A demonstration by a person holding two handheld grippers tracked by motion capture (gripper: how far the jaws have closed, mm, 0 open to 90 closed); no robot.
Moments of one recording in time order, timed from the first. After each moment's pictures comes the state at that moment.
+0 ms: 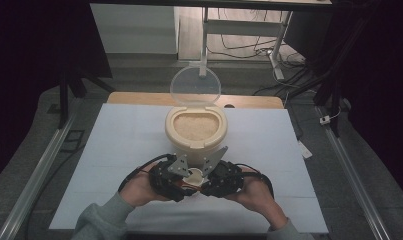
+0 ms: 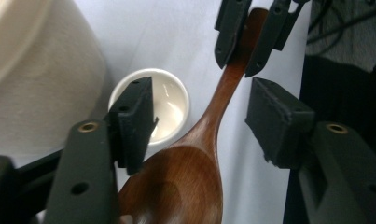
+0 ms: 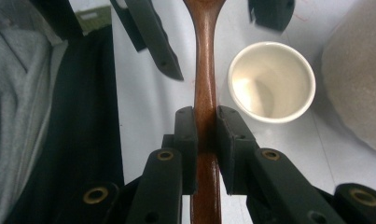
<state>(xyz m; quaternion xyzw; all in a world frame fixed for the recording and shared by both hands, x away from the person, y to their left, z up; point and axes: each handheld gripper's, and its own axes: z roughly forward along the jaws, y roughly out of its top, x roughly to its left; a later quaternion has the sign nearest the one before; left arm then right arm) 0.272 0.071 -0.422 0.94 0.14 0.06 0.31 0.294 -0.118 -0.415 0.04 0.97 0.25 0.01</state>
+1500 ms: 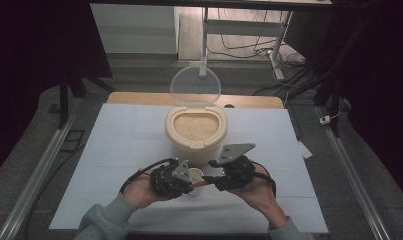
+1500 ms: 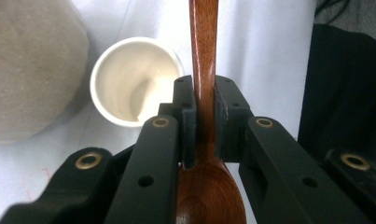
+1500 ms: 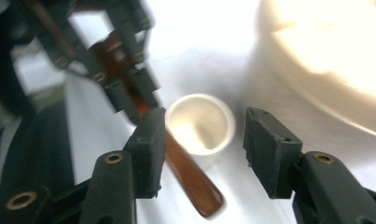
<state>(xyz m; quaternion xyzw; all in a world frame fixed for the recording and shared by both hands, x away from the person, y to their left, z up) 0.271 0.071 -0.436 0.95 0.13 0.07 0.28 0.296 -0.149 -0.401 0.14 0.90 0.39 0.10</state>
